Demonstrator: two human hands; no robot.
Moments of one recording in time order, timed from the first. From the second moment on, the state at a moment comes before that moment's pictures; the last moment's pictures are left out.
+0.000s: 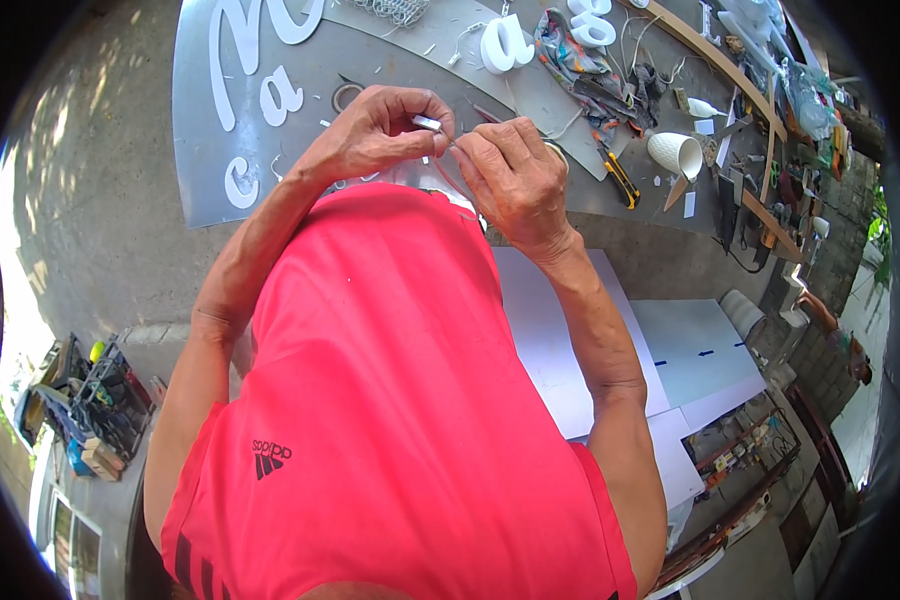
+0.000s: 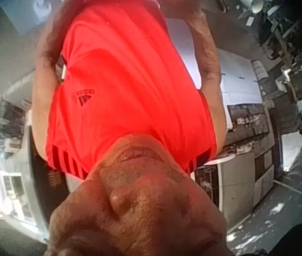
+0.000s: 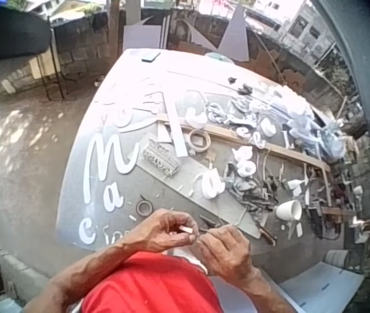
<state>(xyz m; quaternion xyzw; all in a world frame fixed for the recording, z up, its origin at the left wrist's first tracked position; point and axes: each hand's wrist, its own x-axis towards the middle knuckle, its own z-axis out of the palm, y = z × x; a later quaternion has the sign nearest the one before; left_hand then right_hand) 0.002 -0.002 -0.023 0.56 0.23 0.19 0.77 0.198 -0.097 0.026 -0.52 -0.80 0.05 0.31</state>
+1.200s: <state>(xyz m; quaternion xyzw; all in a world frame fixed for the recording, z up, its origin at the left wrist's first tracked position) 0.000 0.001 -0.014 0.48 0.23 0.19 0.82 0.196 -0.097 0.029 -0.61 -0.67 0.23 0.35</state>
